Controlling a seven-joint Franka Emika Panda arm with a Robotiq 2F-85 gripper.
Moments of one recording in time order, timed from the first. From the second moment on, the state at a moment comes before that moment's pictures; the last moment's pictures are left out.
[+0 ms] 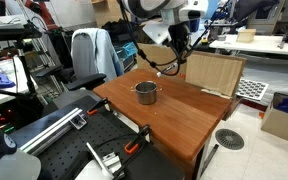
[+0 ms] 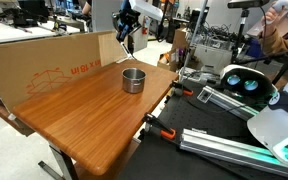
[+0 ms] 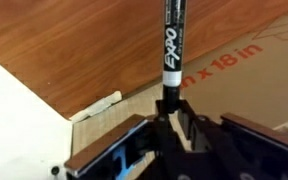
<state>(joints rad) -0.12 0.26 0.02 -2.26 0.33 2.89 0.00</state>
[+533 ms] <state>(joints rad) -0.16 0.13 0.25 -2.49 0.49 3.16 -0.20</state>
